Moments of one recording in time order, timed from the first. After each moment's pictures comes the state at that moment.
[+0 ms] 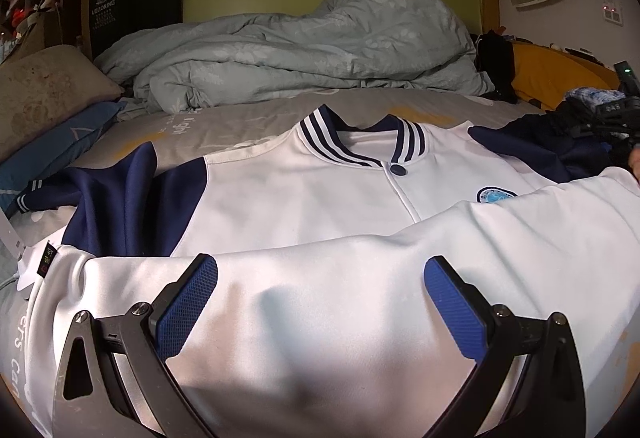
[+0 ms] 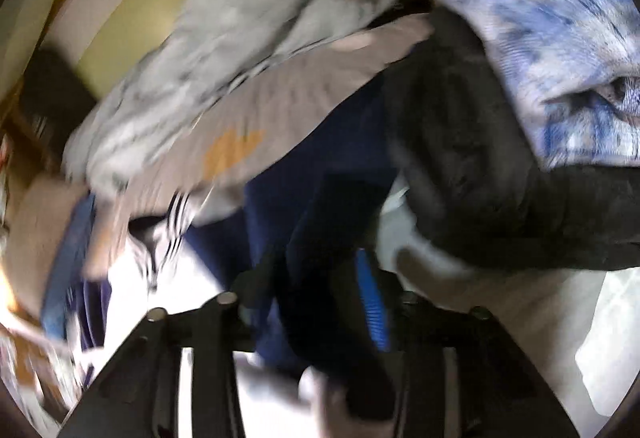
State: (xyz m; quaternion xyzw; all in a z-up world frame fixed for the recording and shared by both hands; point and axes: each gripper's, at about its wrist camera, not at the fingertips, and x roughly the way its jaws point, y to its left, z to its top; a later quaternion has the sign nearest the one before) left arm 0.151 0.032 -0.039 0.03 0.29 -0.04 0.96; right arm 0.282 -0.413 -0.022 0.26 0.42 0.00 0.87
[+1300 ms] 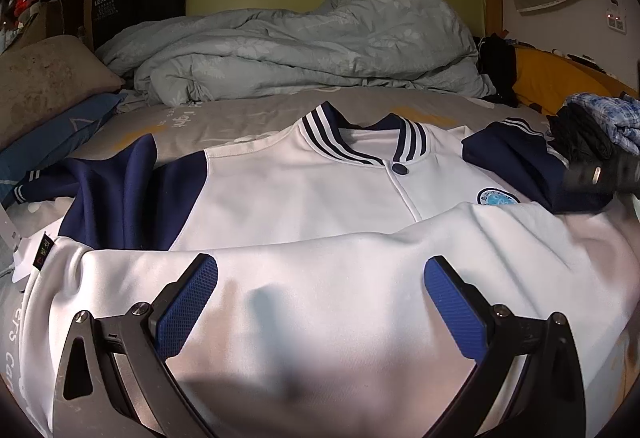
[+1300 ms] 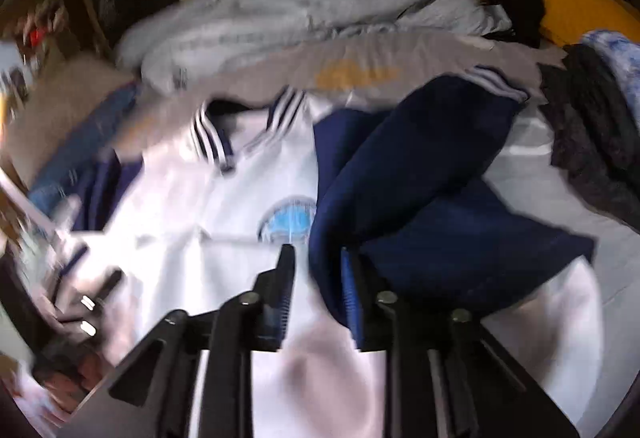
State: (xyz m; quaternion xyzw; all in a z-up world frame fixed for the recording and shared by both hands) left arm 0.151 0.035 -0.040 0.01 0.30 -0.04 0.95; right arm 0.218 -0.270 -0.007 0.11 0.40 0.10 0.91
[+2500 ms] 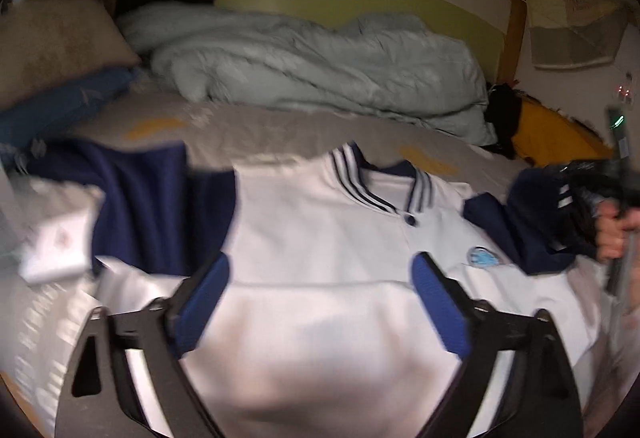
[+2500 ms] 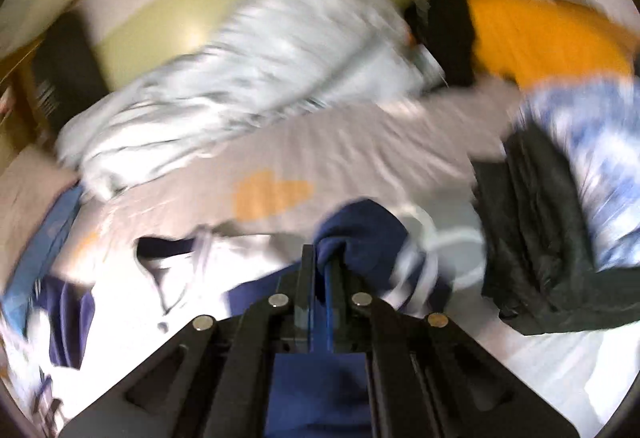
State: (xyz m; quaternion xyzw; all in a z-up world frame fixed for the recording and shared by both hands) left arm 0.148 0.095 0.011 -0.06 0.28 -0.04 0.96; right arm 0.263 -0.296 0.060 0.08 0.32 0.01 0.94
